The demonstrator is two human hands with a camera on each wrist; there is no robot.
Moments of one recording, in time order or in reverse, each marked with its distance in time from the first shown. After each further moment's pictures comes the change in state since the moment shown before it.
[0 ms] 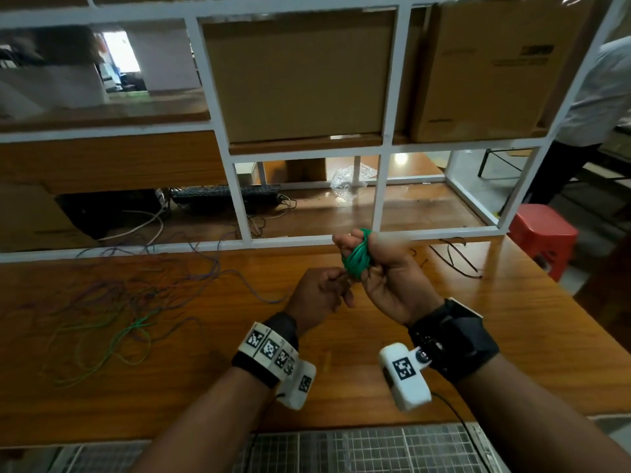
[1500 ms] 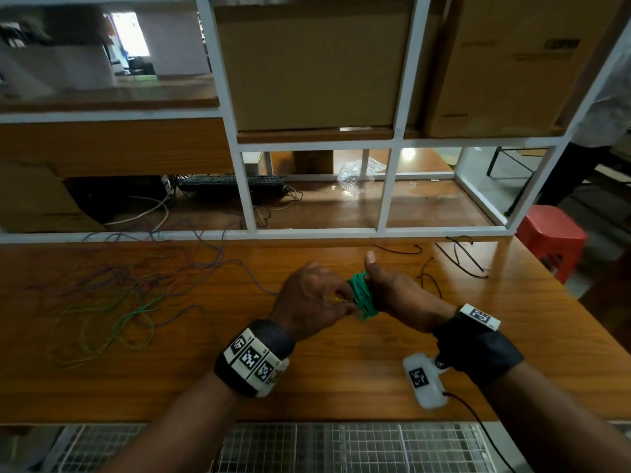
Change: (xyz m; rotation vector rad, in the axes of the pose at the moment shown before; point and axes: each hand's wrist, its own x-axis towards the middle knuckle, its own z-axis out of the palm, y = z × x) left_hand -0.027 0.004 -0.018 0.803 0.091 0.429; right_hand -0.015 0.000 -0.032 -1.179 -0.024 0.412
